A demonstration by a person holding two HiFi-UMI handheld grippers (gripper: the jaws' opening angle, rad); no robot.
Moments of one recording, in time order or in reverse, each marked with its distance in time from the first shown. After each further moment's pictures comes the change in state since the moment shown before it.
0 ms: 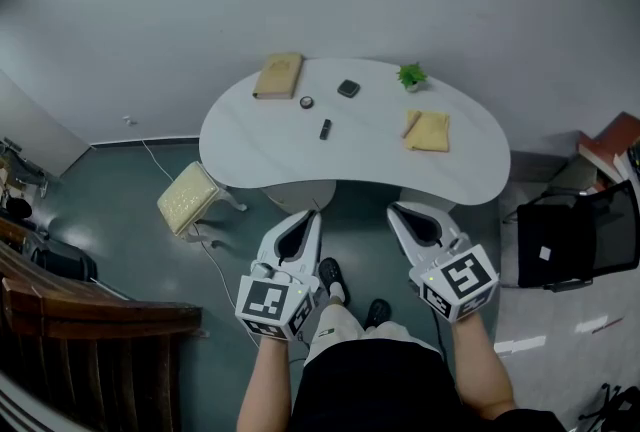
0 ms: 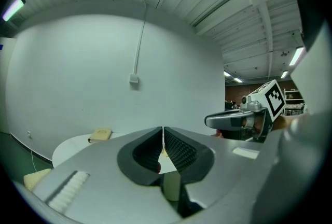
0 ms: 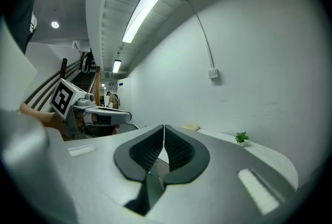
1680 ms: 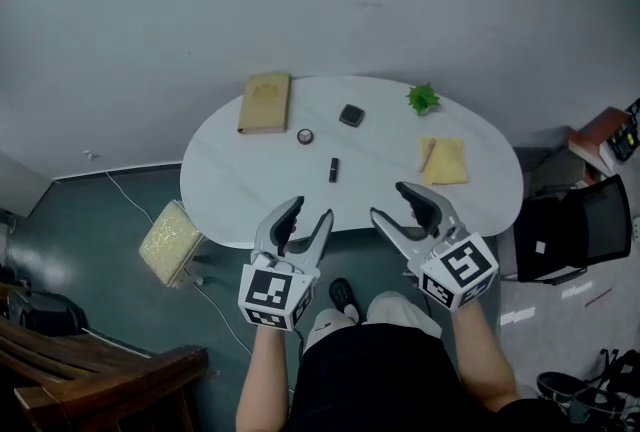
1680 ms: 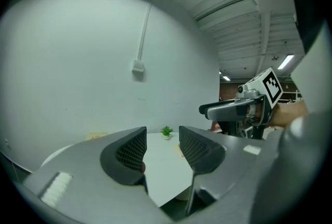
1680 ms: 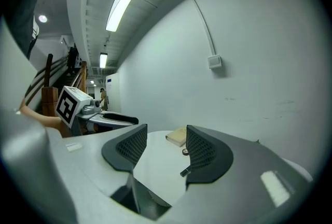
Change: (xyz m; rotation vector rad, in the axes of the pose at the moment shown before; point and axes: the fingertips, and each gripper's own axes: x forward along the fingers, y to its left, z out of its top) left arm 0.149 0.180 0.001 0.032 0.059 -0.179; right arm 0.210 -0.063 0.035 0.025 0.035 -0.083
